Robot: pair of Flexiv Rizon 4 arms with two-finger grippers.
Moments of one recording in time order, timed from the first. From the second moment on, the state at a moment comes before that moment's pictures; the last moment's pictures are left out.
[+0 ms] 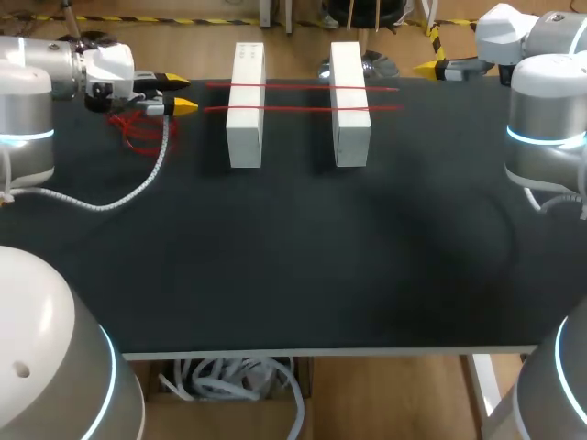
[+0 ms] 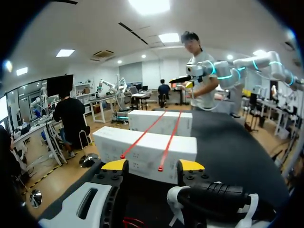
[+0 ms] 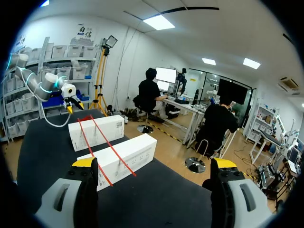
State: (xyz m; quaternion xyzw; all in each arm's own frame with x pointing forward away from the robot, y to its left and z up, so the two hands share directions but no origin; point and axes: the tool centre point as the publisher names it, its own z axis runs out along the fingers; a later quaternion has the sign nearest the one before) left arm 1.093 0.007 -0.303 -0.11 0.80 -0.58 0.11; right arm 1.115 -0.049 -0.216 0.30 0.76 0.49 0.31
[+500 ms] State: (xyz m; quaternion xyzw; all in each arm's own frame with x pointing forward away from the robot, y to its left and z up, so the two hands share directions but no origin) left arm 1.076 -0.019 -0.317 -0.09 0.79 -0.59 0.09; right arm 1.115 -0.049 -0.216 0.30 0.76 0.49 0.31
